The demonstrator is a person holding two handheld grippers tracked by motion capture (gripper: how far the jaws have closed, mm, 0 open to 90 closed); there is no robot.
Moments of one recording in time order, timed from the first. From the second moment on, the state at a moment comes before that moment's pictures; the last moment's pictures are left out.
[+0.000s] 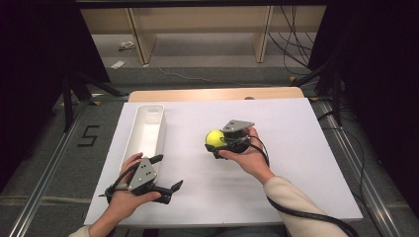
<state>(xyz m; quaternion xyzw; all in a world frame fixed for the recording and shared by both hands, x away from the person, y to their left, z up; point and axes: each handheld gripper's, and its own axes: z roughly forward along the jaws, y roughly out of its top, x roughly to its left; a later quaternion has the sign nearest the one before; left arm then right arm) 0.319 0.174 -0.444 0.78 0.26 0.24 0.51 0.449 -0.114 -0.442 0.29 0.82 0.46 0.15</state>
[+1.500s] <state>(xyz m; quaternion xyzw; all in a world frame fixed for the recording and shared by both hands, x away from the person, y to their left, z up) 0.319 0.174 -0.443 0.78 0.26 0.24 0.51 0.451 -0.101 -0.427 0.29 0.81 0.48 0.15</state>
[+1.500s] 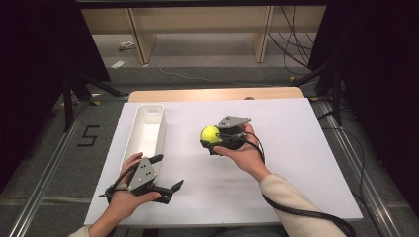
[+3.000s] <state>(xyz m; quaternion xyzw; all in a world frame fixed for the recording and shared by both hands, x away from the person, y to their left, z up) 0.318 0.174 -0.443 0.78 0.26 0.24 0.51 0.451 -0.086 -0.419 0.27 0.81 0.49 0.16</state>
